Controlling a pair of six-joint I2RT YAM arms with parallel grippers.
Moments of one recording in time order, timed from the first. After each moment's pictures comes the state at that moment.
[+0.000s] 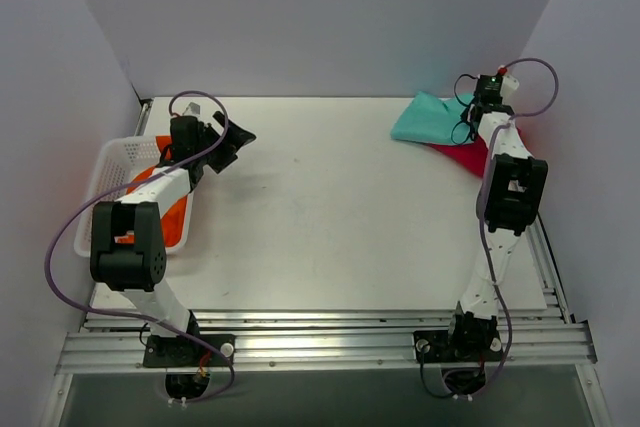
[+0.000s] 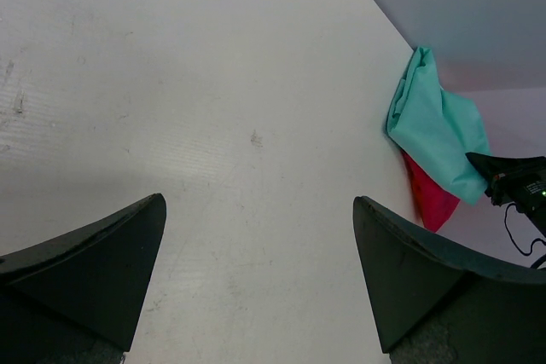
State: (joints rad) left arm -0.06 1.73 1.12 0.12 0.33 -0.86; right arm -0.16 2.27 1.93 -0.32 0.23 0.44
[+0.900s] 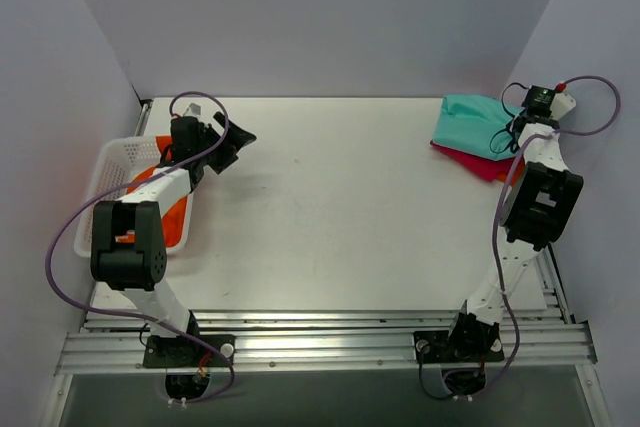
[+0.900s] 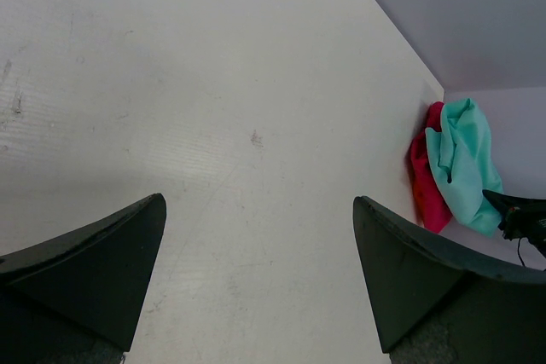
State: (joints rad) left arm -0.06 1.74 1.12 0.13 0.33 -0.86; right arm -0.38 2.14 1.76 -0.30 0.24 0.51
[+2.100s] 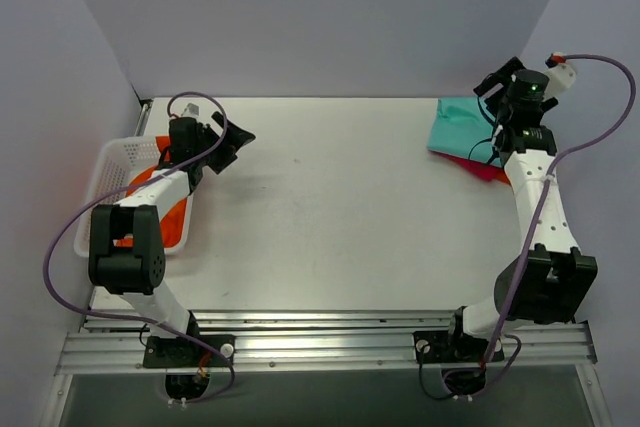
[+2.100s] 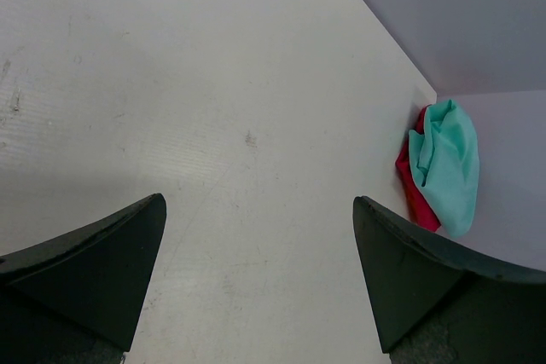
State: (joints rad) left arm -0.06 1.71 1.10 0.14 0.32 -0.87; right arm -0.15 1.50 1.43 -0.25 0.27 0.60
